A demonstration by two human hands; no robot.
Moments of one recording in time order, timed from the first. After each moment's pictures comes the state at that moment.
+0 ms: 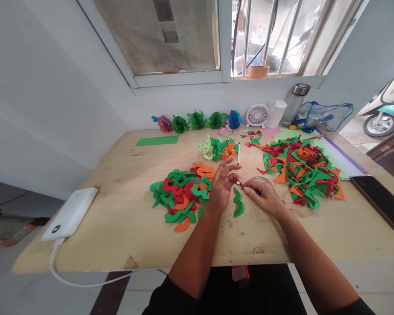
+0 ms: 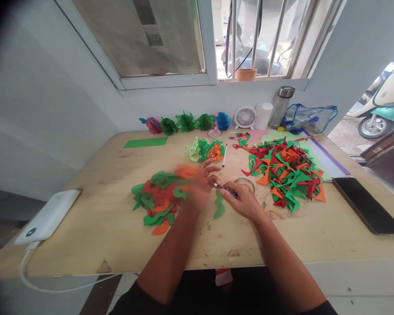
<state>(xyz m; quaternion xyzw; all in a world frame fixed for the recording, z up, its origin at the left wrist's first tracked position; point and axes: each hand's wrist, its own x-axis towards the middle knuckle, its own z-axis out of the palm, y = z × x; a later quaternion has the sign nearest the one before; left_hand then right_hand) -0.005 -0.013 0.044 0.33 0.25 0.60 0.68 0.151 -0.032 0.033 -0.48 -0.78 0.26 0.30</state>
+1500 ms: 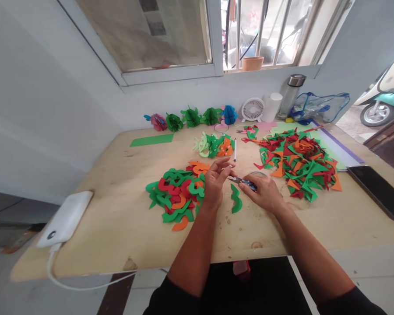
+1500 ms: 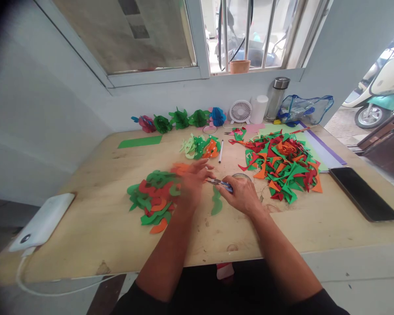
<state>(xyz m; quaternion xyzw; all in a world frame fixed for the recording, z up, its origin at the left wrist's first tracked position) -0.006 -0.007 0.030 0.43 0.33 0.62 0.57 0.151 -0.036 0.032 -0.55 -0.78 0.15 0.26</state>
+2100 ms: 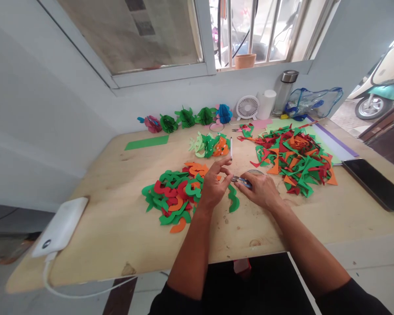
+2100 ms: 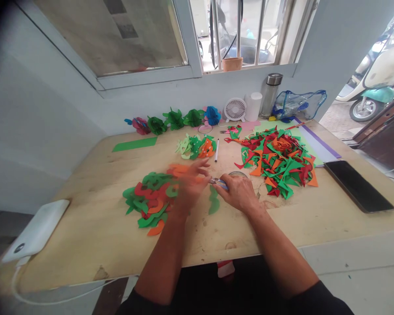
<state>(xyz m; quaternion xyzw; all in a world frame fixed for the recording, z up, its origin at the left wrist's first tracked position) -0.013 -0.012 0.035 0.58 0.38 0.56 0.45 0.150 -0.036 0.030 -0.59 -0.78 0.07 0.20</state>
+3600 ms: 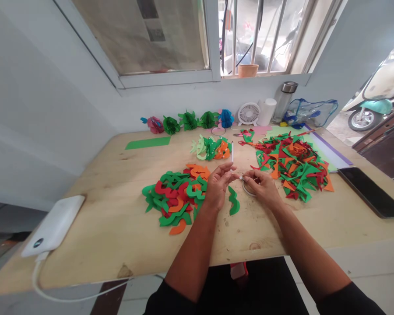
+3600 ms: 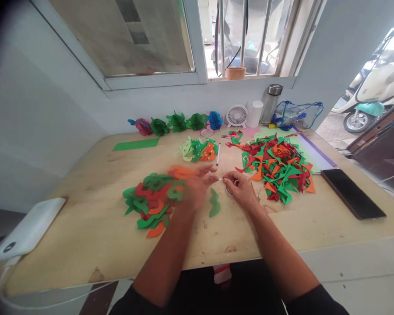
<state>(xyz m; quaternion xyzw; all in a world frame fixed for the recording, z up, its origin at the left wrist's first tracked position) 0.001 -0.004 0.014 0.36 0.29 0.59 0.66 0.153 -0.025 0.019 -0.56 -0.63 0.31 0.44</state>
